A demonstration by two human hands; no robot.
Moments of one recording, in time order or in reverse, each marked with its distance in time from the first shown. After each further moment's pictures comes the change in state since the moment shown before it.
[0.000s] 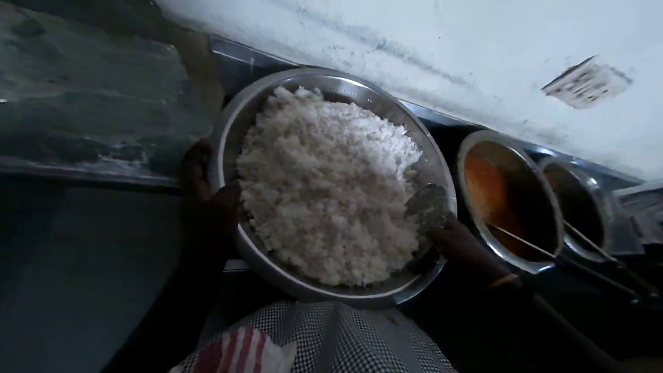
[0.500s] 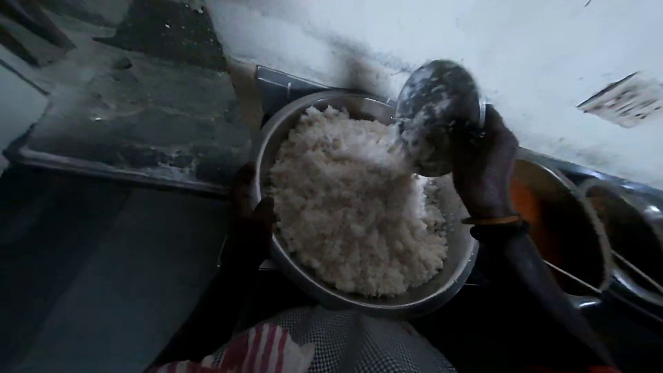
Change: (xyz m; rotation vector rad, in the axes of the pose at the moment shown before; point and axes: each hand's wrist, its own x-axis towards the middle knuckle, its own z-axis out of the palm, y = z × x) left_hand -0.020 -0.010 0.001 0.006 0.010 0.068; right_hand 0.041 -0.133 -0.014 -0.191 0.549 -0.827
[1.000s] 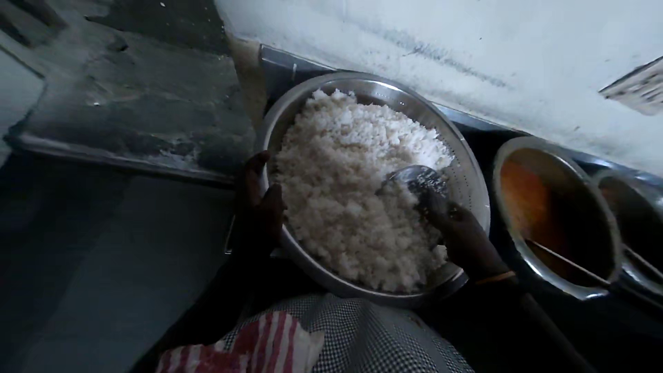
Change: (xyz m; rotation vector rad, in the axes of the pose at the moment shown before) left_hand 0.000 -0.003 -0.001 0.005 -0.007 0.013; right_hand -0.115 0.037 0.023 0.503 -0.424 0.722
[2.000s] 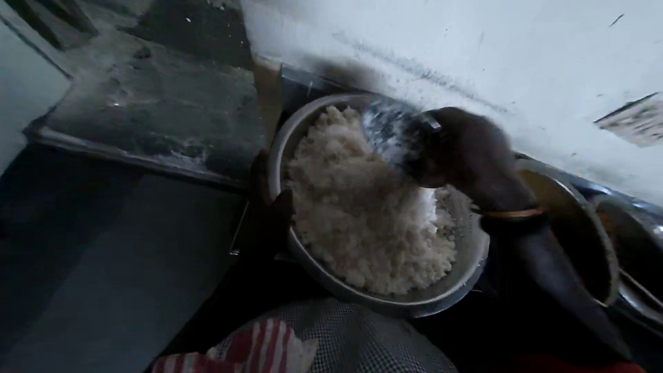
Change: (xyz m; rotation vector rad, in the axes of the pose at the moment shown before) left_hand -0.002 0.002 -0.004 0.053 0.001 -0.051; right_hand 0.021 -0.160 0.016 -0.976 0.056 -0.822
